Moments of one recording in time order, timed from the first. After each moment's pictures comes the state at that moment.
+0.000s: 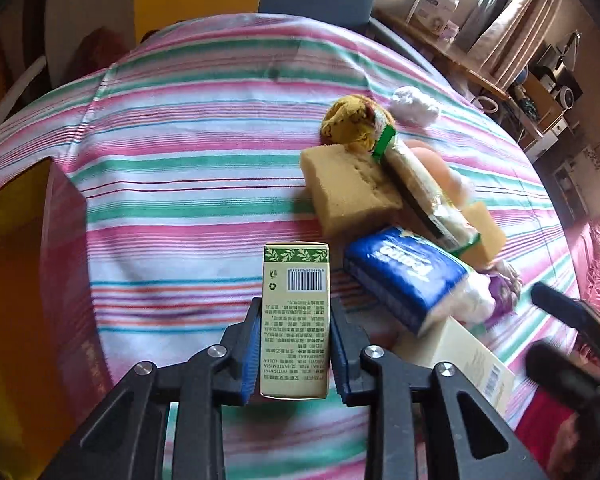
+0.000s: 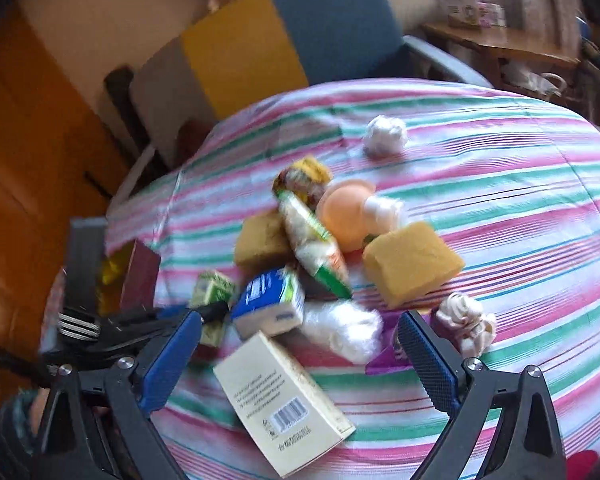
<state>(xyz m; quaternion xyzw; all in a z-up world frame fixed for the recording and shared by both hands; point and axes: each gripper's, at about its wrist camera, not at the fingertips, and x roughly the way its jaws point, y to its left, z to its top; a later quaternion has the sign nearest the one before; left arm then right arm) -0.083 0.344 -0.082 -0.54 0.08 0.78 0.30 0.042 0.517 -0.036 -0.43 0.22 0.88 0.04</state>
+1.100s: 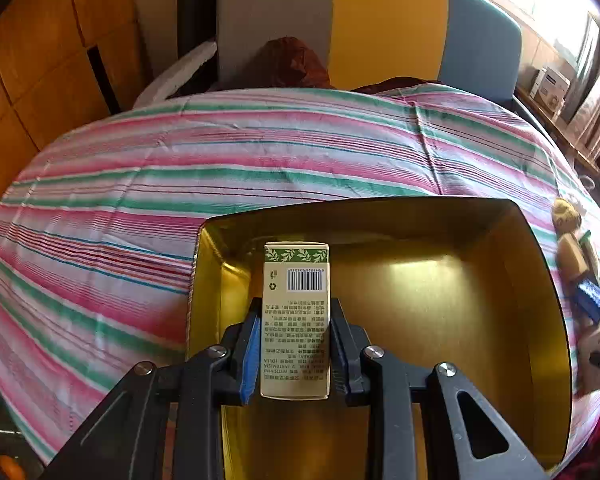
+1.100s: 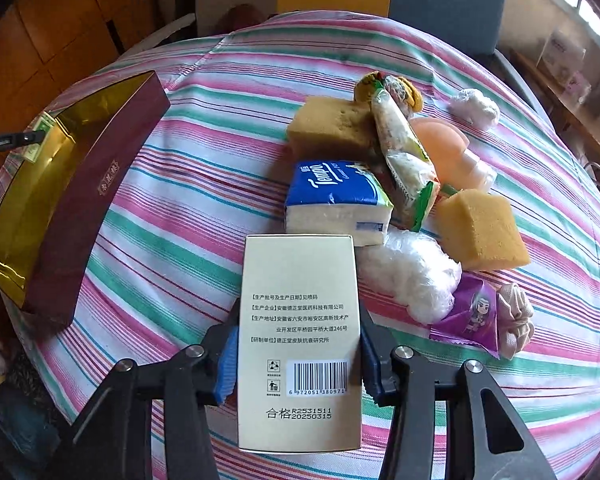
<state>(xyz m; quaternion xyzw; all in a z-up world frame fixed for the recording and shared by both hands) -0.193 0.058 -0.070 -0.50 0.06 0.85 0.13 0.028 0.448 -0.084 -0.54 0.02 0.84 0.01</state>
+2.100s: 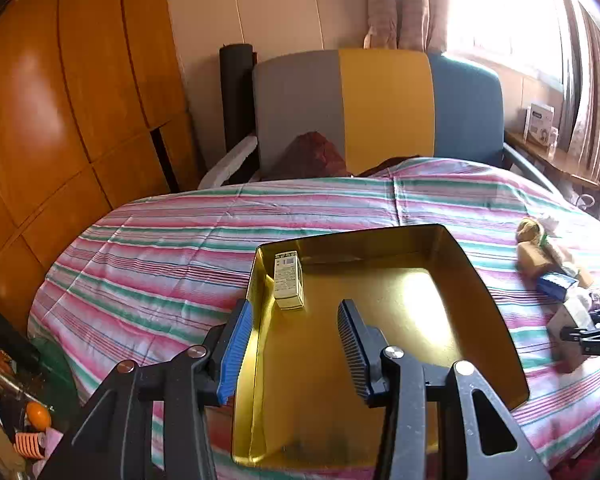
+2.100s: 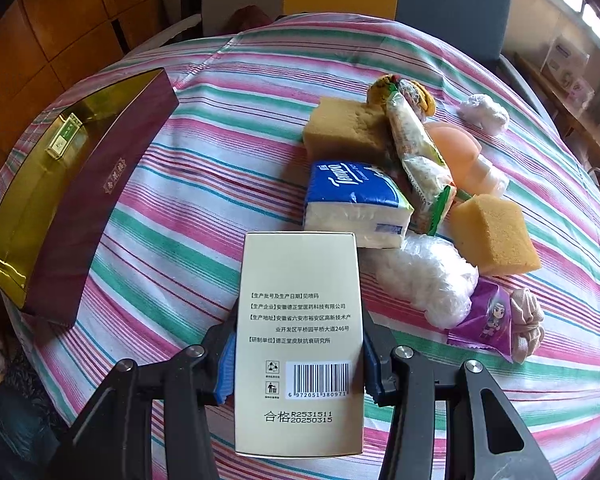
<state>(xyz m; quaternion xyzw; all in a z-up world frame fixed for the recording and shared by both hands) -0.023 0.049 0.026 -0.33 0.09 0.94 0.07 0.023 0.435 -0.086 -0.54 0.02 0.84 0.01</state>
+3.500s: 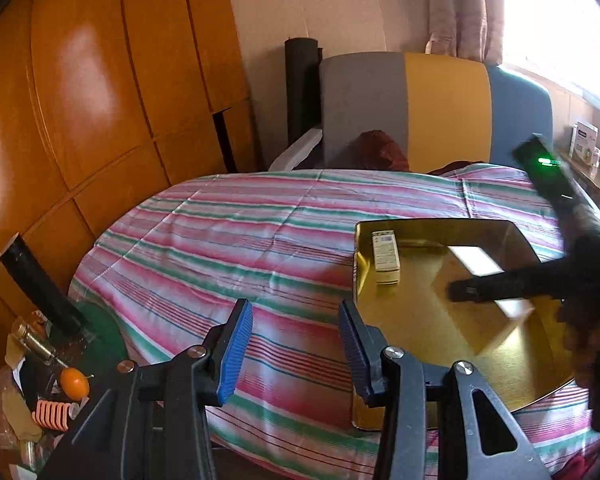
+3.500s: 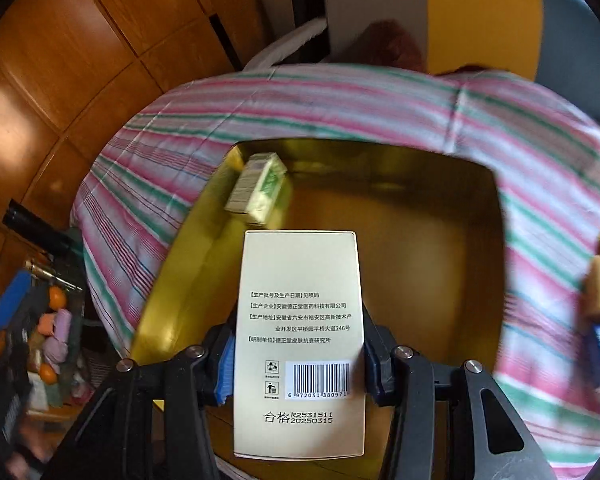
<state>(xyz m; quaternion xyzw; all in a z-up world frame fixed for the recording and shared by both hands) -0.009 -0.043 0.011 -0.34 0.06 0.94 -0.02 -0.111 0.158 -0.036 -0.54 0.07 0.83 -0.13</state>
